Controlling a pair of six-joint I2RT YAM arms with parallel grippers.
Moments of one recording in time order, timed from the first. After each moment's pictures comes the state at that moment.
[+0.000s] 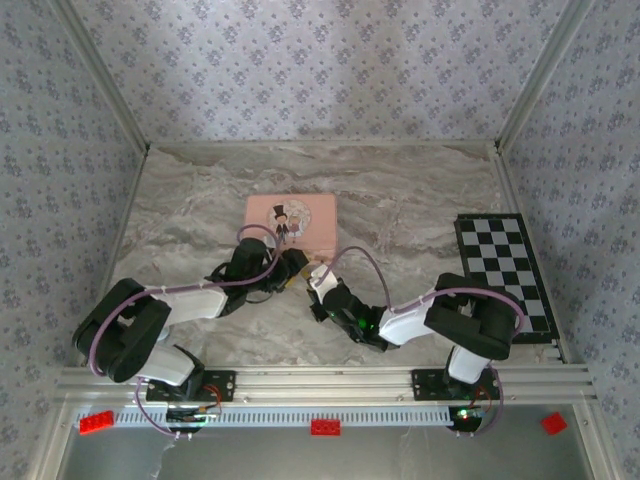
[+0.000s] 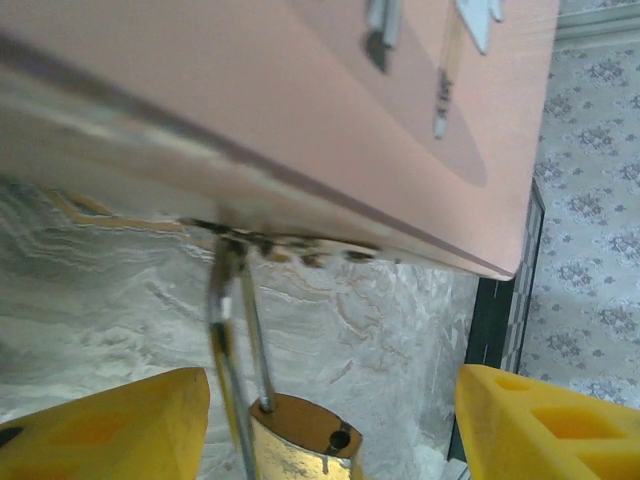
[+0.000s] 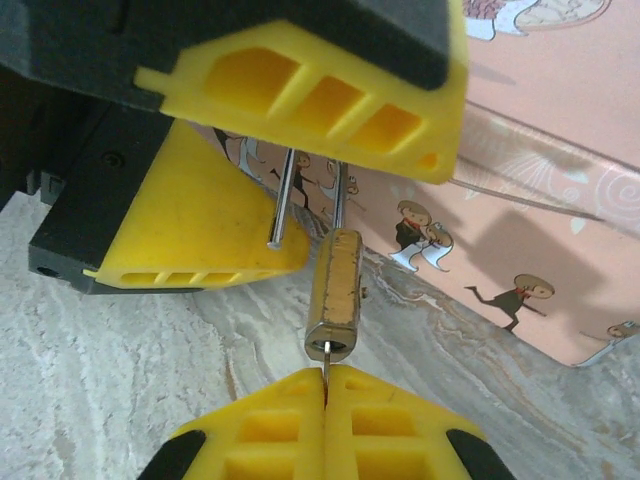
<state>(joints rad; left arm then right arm) -0.63 1.42 0.46 0.39 0.29 -1.25 1.14 1.67 0.49 0.72 0.44 0.19</state>
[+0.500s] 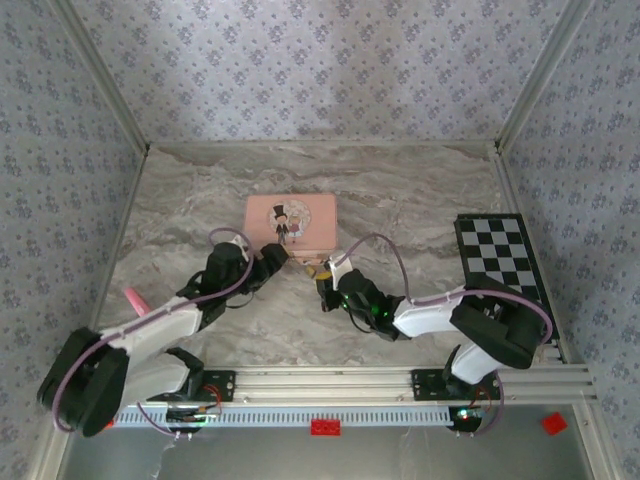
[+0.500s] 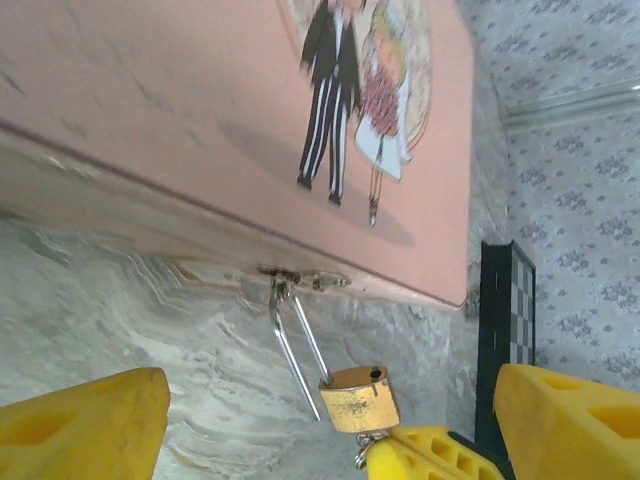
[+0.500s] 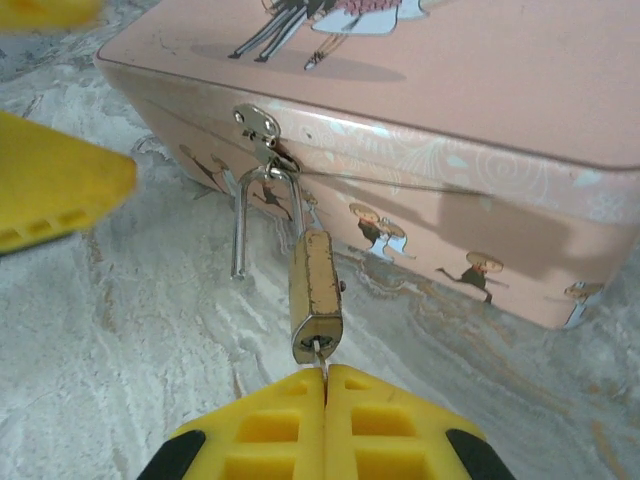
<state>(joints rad) -0.53 1.07 0.38 0.19 0.18 -1.11 1.01 1.53 0.47 0.60 0.23 0.42</state>
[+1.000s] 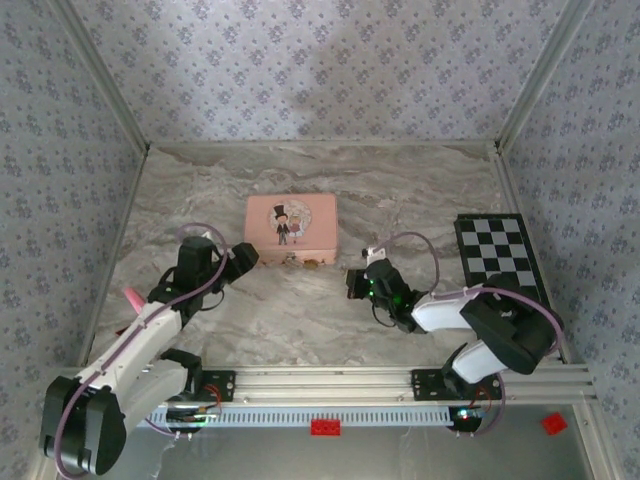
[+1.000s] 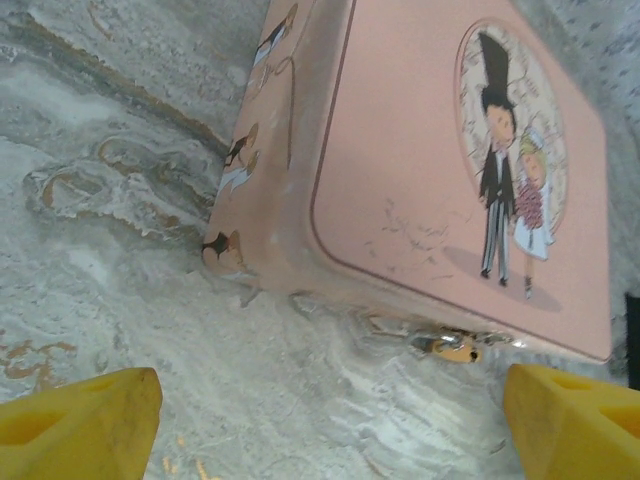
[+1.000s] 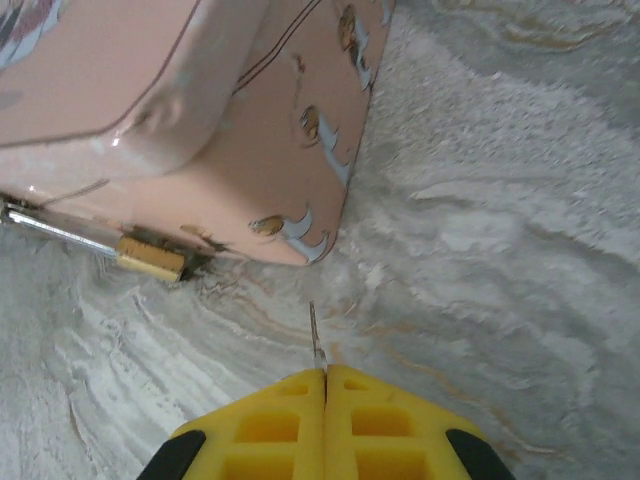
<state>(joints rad) -0.32 0.91 0.46 -0.23 0.15 -0.83 0.77 1.47 0.35 0.57 0.11 0.62</state>
